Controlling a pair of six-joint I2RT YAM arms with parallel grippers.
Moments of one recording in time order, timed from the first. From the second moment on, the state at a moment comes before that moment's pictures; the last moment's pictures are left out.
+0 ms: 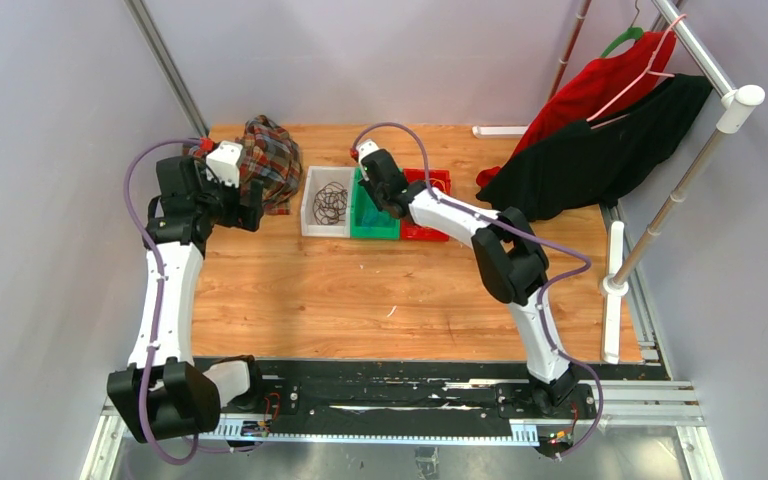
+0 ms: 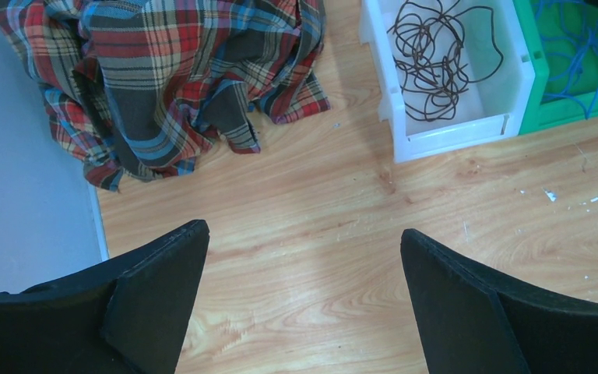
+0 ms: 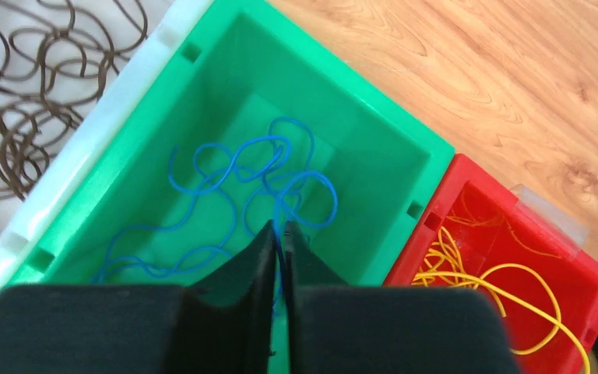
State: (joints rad) left arm 0.18 1.15 1.11 -0.58 0.32 0.32; right arm 0.72 2.20 1.73 -0.18 0.30 -0.10
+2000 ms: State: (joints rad) left arm 0.02 1.37 0.09 1.11 0.27 0.07; right arm 0.21 1.34 0.28 0.67 0.82 -0.02
